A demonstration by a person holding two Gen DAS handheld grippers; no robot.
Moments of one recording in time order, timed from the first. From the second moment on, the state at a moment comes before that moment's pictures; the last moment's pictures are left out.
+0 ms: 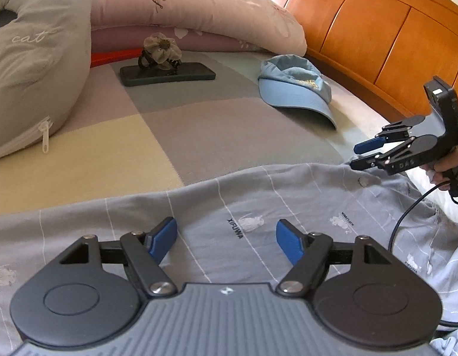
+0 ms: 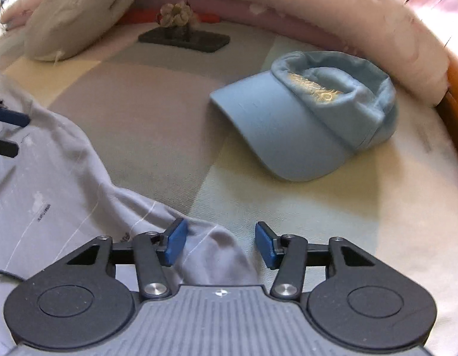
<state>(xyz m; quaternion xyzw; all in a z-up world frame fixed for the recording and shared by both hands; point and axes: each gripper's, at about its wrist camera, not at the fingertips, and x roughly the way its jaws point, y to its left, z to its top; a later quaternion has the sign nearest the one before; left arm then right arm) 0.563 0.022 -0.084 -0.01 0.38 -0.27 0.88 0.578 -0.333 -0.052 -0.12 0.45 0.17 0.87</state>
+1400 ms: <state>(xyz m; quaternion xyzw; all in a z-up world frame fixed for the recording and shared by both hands) 0.562 0.056 -0.074 -0.01 0.38 -0.20 0.90 0.535 -0.214 -0.063 -0.01 0.45 0.08 0.89</state>
